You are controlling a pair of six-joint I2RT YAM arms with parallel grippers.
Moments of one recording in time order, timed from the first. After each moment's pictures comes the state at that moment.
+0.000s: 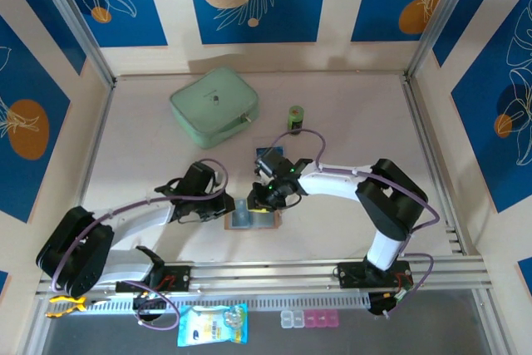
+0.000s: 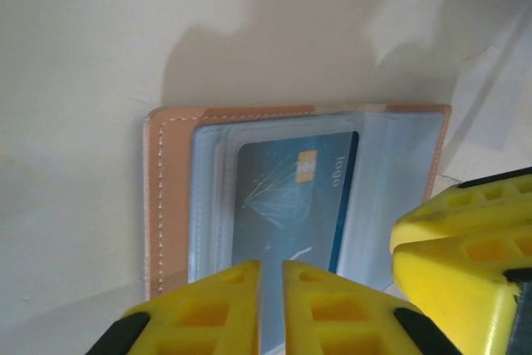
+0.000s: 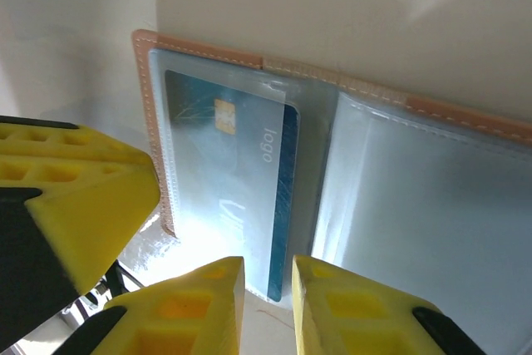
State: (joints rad) left arm -0.60 1.27 0.49 -0.22 0.40 -0.89; right arm 0.87 1.73 0.98 -0.39 -0.45 0.87
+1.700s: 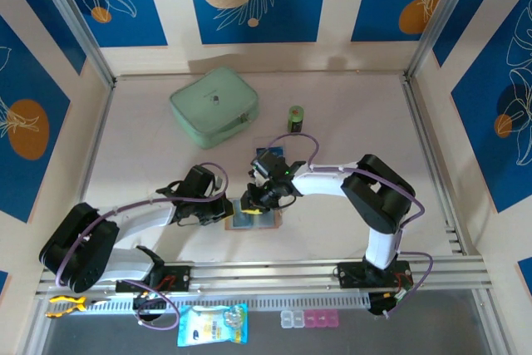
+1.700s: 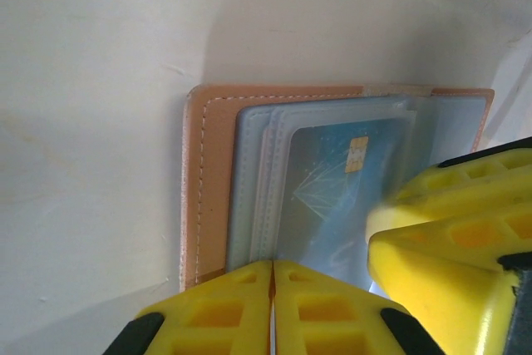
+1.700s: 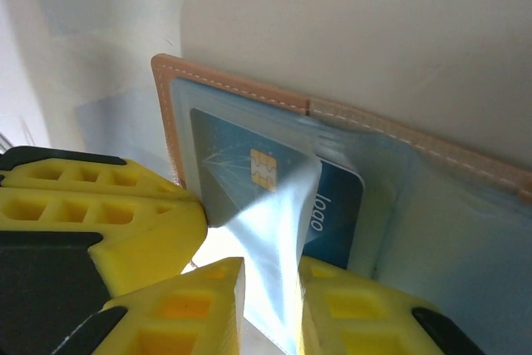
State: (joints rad) left arm -0.59 1.30 0.46 -0.19 0.42 -0.89; right arm 0.87 1.82 0.98 -0.25 -0.52 0.91
